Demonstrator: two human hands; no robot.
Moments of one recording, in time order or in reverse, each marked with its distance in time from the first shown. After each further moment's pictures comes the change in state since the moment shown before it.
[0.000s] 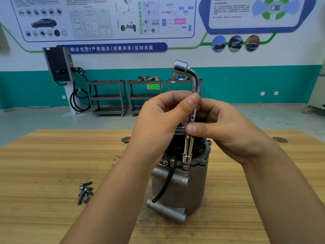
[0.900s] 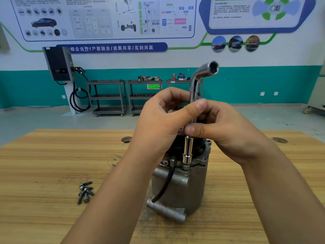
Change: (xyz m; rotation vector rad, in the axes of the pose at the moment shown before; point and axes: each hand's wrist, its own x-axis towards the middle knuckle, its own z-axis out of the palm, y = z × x) left_hand -0.001 0.001 0.003 -0.008 0.026 -0.017; right_hand -0.001 -0.002 0.003 -0.060 0.002 -0.001
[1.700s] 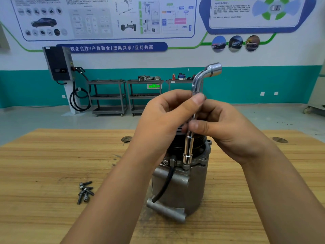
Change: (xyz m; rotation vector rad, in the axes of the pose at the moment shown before) left_hand -0.002 0.004 0.000 -0.008 -0.077 -0.049; right_hand 0.001 0.005 -0.004 0.119 -0.009 -0.028
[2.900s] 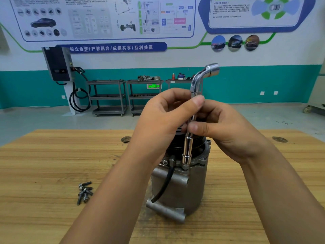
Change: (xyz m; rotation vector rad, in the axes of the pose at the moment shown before) left_hand 0.002 -0.002 0.001 -0.025 0.023 0.001; right_hand 0.000 0.003 -0.003 -0.020 -0.001 -0.004
